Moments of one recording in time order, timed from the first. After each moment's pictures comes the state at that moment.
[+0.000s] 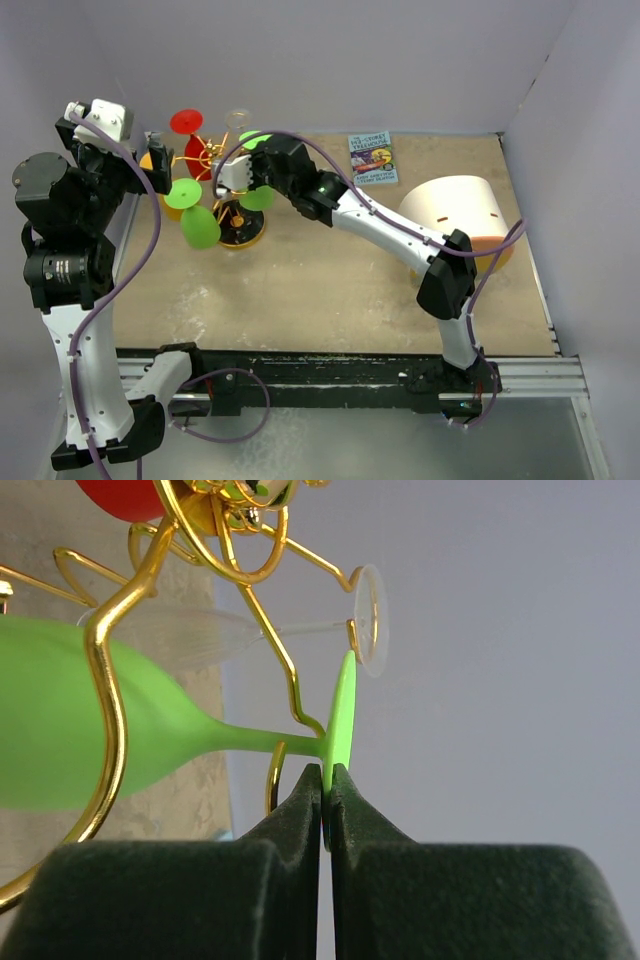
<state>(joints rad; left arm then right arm) 0.12 0.96 1.62 -0.67 0.26 0.19 0.92 2.01 1.98 -0.21 0.23 -1.25</state>
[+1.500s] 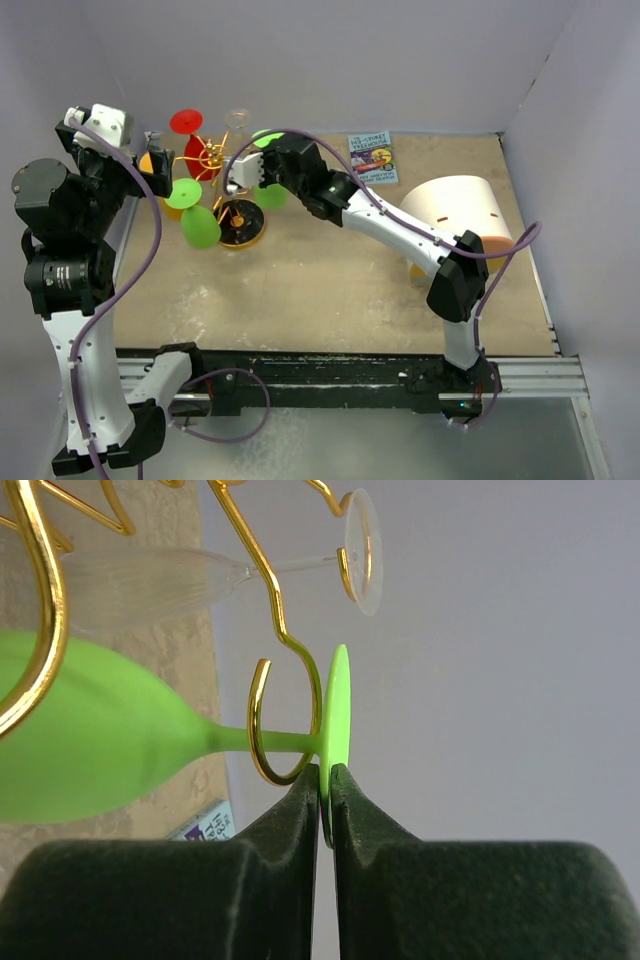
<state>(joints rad) 0.12 0.94 1.60 -0.65 0.27 0.19 0.89 1.94 1.89 -0.20 0.25 -1.25</state>
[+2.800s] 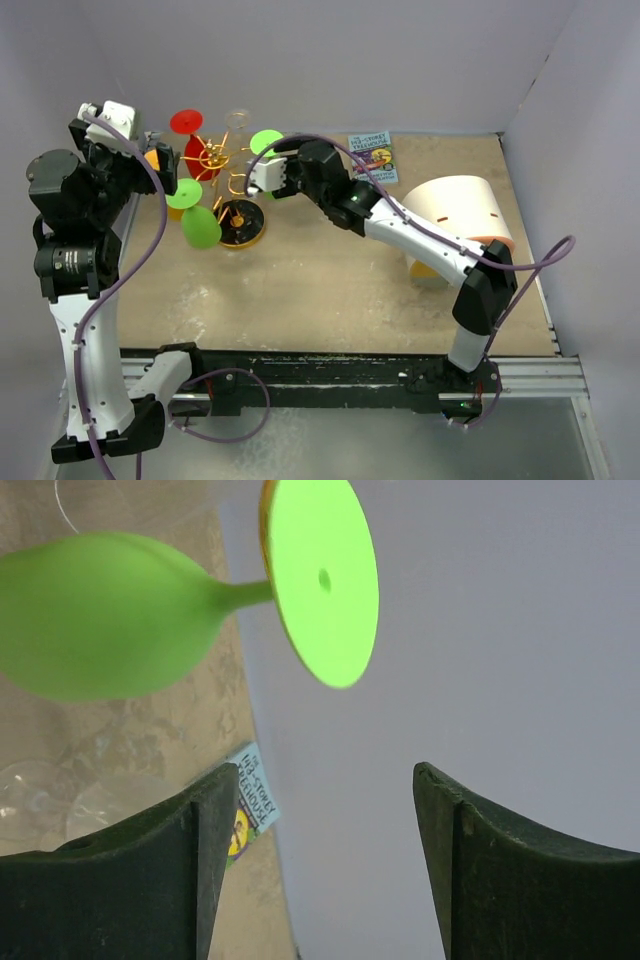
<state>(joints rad) 0.12 0.96 1.55 -0.63 0.28 0.19 0.87 1.79 1.68 -0.17 0.30 -1.19</state>
